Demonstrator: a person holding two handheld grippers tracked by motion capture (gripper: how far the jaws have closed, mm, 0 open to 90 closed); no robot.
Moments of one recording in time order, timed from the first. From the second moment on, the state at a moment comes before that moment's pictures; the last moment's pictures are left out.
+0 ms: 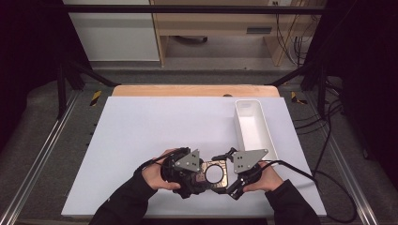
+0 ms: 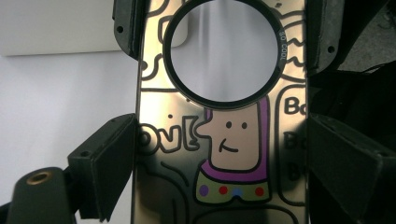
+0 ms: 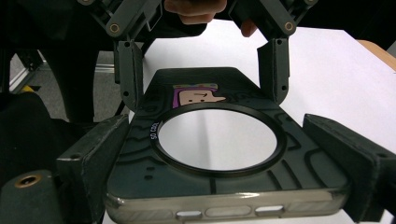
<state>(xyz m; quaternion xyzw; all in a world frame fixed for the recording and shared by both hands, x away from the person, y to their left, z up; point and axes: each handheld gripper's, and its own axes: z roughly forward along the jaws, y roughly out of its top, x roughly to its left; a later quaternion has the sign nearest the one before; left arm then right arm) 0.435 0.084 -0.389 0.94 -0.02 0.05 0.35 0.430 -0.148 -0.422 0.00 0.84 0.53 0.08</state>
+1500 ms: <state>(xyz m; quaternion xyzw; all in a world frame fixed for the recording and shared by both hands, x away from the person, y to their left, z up) 0.440 0.100 -0.392 0.94 0.03 0.04 0.35 0.430 -0.155 -0.416 0.01 0.85 0.52 0.08</state>
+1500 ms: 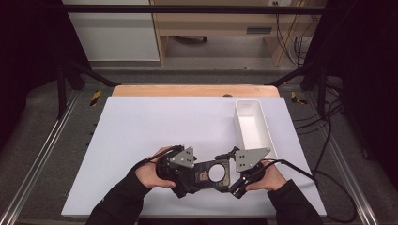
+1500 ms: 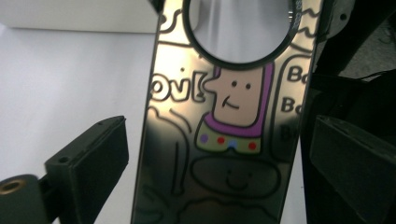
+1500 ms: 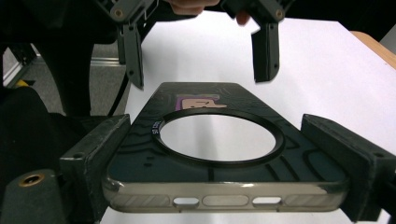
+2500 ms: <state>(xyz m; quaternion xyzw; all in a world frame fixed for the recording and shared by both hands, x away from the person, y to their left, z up) 0.448 0.110 -0.404 0.95 0.05 0.02 0.29 0.435 -0.159 -0.382 0.01 0.89 0.46 0.06</state>
